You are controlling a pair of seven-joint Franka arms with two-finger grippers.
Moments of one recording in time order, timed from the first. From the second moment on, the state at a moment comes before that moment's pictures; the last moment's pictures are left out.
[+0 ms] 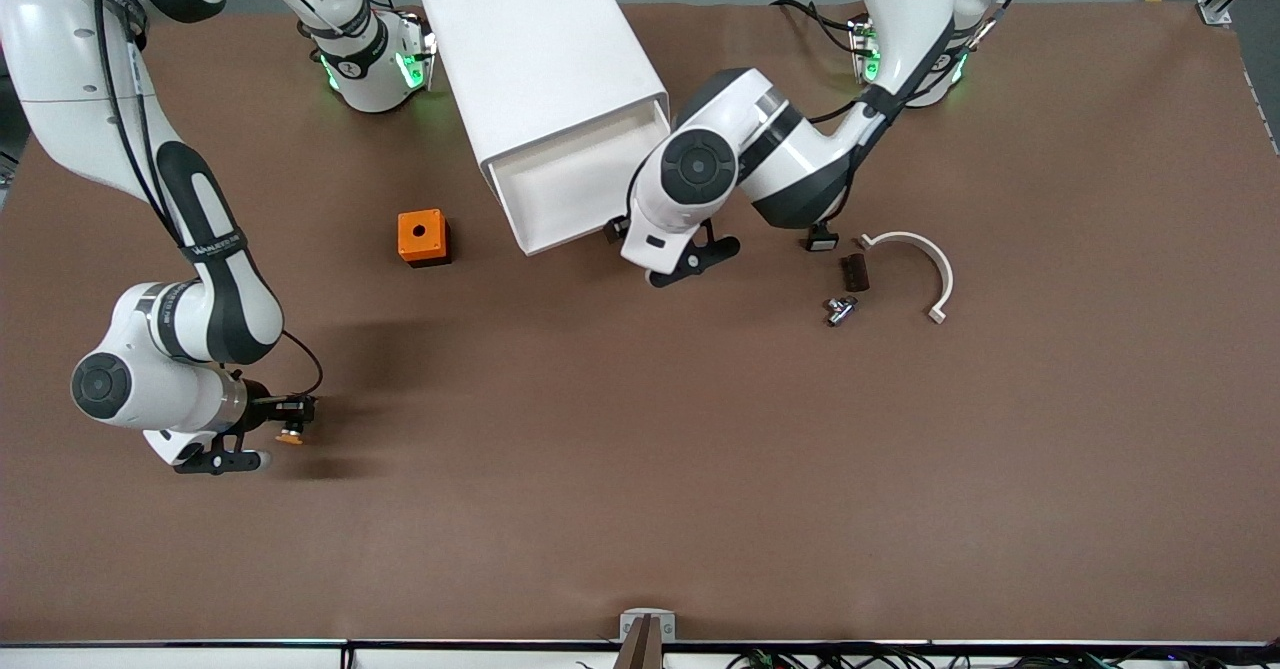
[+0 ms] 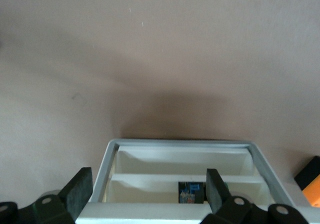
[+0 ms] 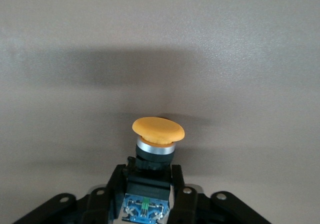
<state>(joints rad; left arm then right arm) -0.49 0.55 -0.40 -1.52 -0.14 1.88 -1.21 -0.18 0.73 0.13 -1.59 -0.06 2.23 -0.07</state>
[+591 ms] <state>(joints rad) -0.62 0.56 -0.41 -1.54 -0.15 1.85 -1.26 -0.15 0.68 0.14 -1.56 -0.06 2.21 -0.07</state>
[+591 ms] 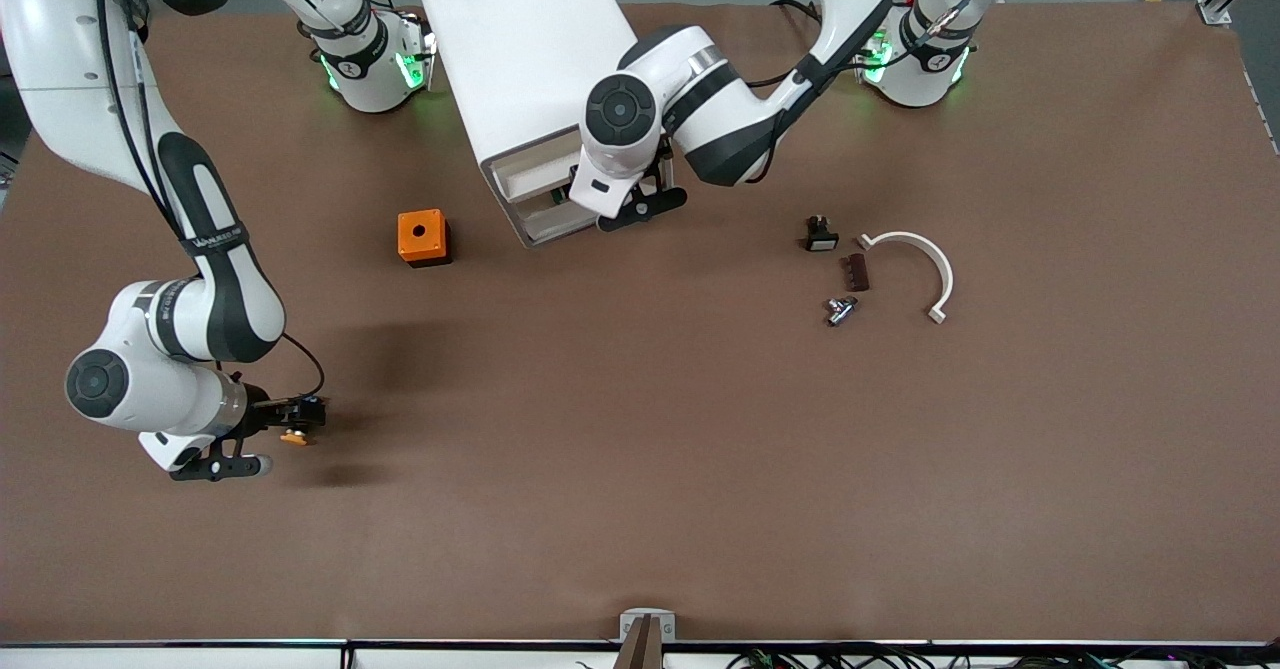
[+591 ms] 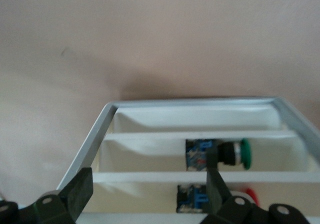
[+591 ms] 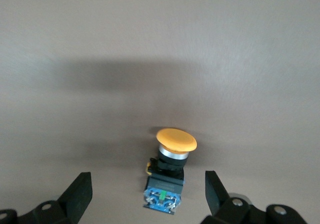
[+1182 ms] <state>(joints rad) -0.58 0.54 -0.38 -1.51 -0.09 1.83 -1.27 -0.07 0.32 0.11 -1.56 -0.06 1.91 -0.04</state>
